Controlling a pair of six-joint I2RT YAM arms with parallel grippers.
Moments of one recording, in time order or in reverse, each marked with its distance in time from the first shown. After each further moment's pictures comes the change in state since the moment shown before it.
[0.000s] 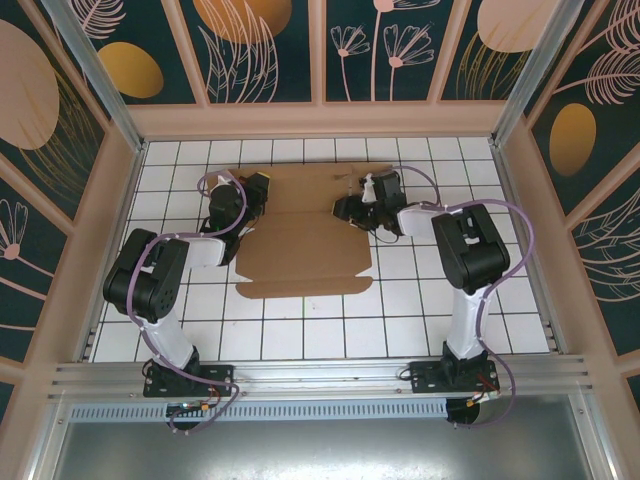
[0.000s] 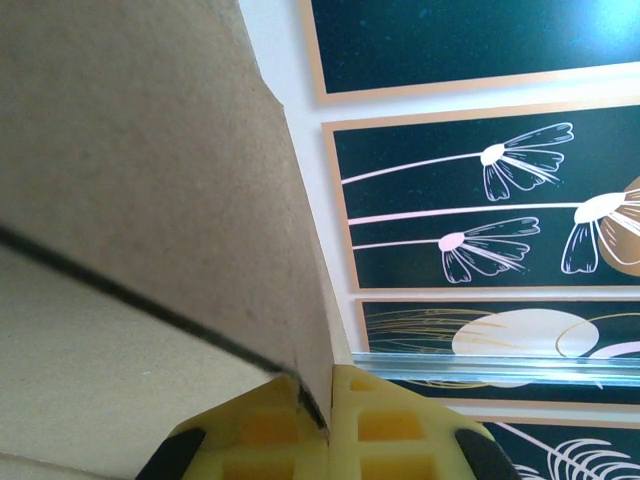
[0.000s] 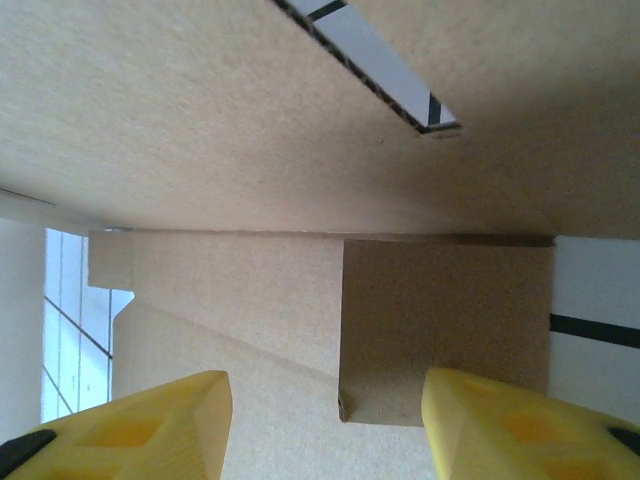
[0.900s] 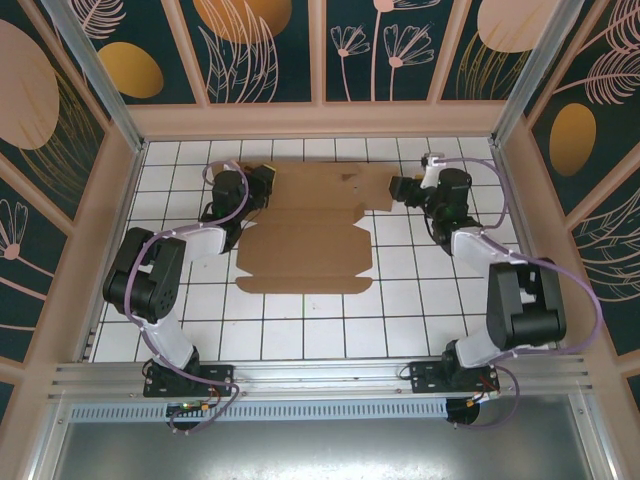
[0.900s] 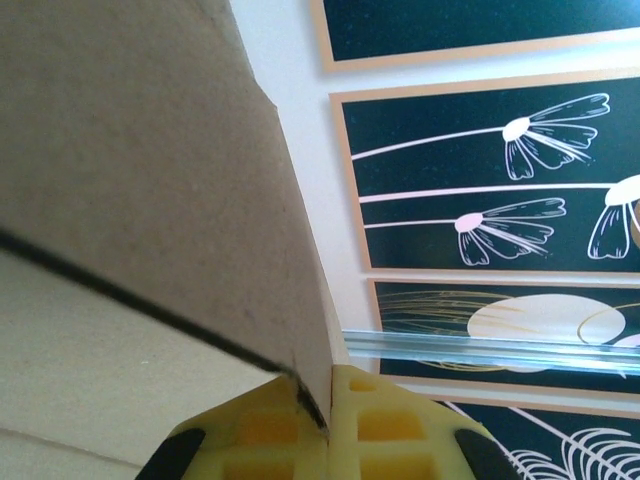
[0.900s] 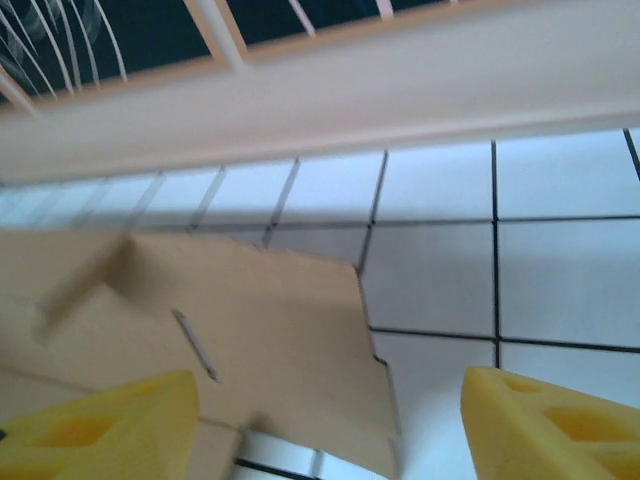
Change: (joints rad) left arm 0.000 -0.004 0.140 -0.212 0.058 0.019; right arm -0.275 -0.444 -0.322 0.273 0.234 -0.476
